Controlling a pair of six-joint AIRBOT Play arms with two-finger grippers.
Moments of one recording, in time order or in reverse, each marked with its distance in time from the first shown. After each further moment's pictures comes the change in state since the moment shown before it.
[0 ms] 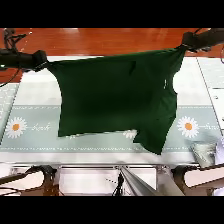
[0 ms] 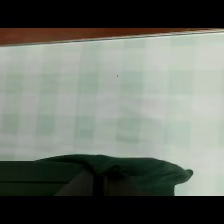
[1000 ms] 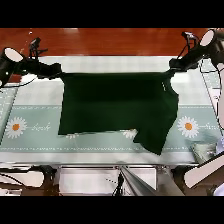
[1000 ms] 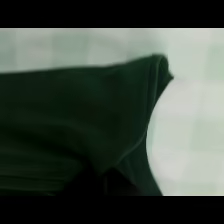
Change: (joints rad) left arm -0.031 -0.188 0.035 0.045 -0.094 0.059; right arm 0.048 -0.157 0.001 -0.252 0.235 0.000
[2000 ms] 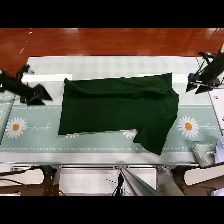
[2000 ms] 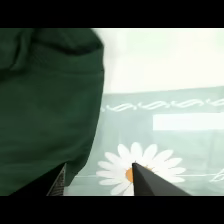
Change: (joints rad) left arm 0.240 0.146 -0.256 0.027 -0.414 0.020; right arm -0.148 0.190 -0.264 -0.045 0.263 0.037
